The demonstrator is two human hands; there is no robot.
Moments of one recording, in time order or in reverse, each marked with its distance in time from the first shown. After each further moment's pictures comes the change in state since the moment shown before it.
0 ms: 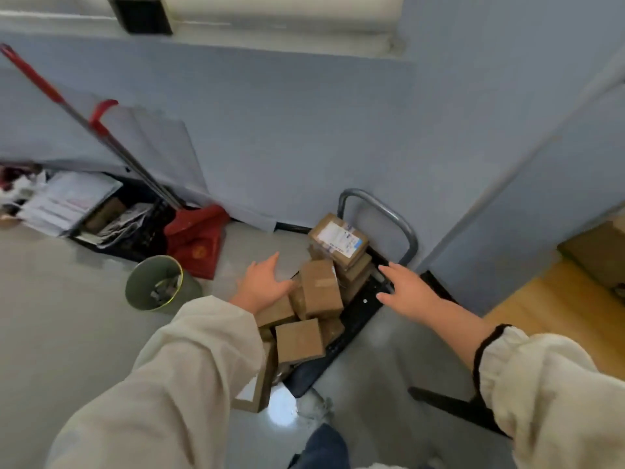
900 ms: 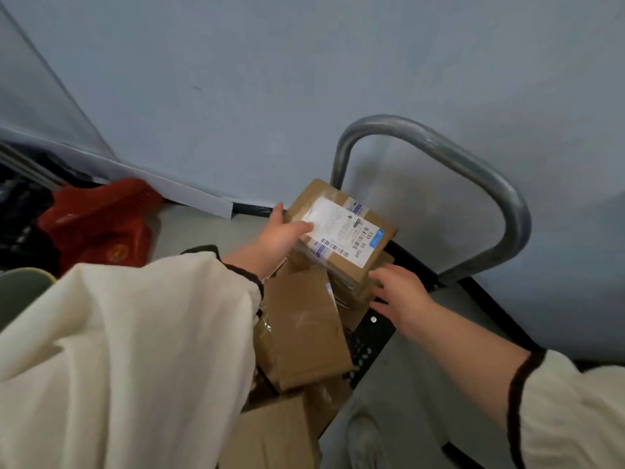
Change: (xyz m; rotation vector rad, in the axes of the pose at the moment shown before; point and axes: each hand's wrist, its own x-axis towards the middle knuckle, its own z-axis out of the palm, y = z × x) left_hand 0.303 0.004 0.164 -0.815 -0.183 -0.090; right_hand 0.277 0.065 0.163 1.327 0.107 0.557
